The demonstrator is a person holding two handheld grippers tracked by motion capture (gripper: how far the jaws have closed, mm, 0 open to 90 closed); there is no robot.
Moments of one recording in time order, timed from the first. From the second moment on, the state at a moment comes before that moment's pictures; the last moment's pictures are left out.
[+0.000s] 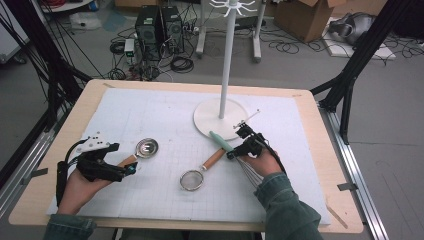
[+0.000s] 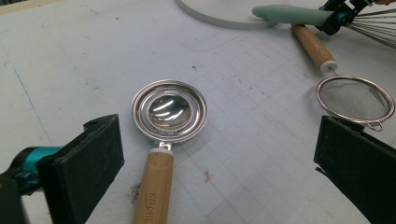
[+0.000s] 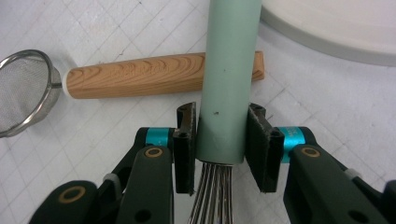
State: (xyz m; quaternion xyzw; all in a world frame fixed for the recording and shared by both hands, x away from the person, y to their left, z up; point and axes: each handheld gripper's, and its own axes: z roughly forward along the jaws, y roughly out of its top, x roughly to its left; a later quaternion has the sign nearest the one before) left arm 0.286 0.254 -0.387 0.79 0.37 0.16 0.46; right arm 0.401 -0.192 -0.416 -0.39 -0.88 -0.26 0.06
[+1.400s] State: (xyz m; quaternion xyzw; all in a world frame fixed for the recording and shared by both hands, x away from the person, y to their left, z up) left arm 0.285 0.250 -0.382 0.79 0.36 0.15 0.48; right arm 0.376 -0.213 -0.378 -0.36 -0.86 -0.37 0.05
